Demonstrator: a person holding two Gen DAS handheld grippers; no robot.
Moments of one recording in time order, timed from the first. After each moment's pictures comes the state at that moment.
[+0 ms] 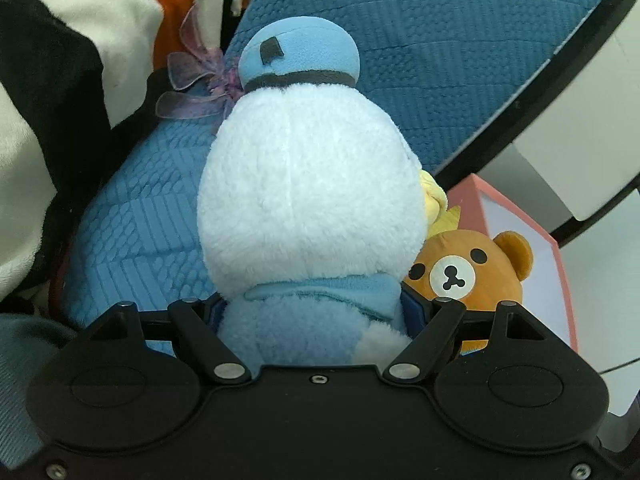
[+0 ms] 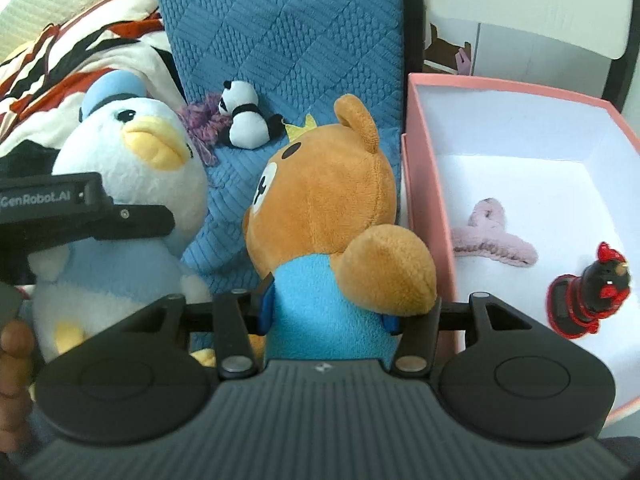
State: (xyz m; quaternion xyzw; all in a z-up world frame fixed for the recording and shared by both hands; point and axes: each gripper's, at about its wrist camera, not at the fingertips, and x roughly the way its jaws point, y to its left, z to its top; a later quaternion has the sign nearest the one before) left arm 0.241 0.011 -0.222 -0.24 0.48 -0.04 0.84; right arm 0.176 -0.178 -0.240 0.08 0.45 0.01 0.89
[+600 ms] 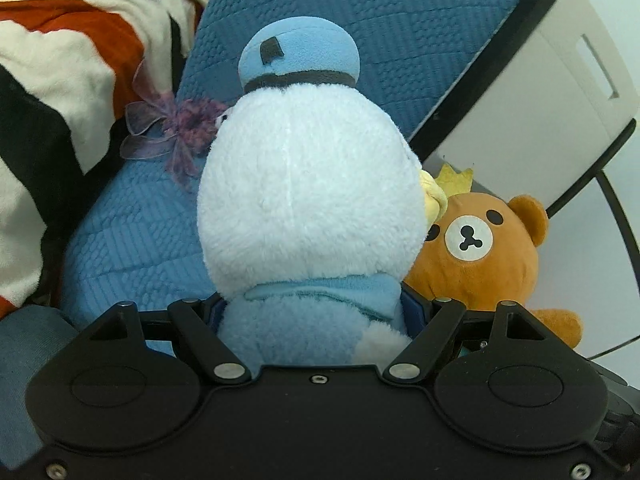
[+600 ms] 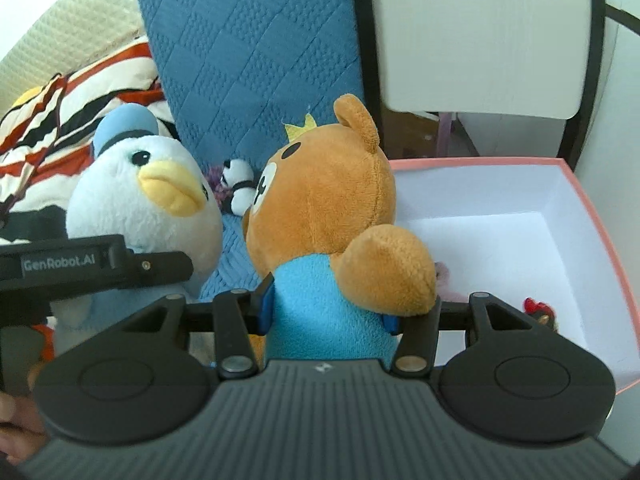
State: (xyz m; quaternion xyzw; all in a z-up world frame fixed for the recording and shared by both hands) left arm 0.231 -0.046 -0.132 -0.22 0.47 -0.06 0.85; right arm 0.159 -0.223 -0.147 0.09 0.40 0.00 0.91
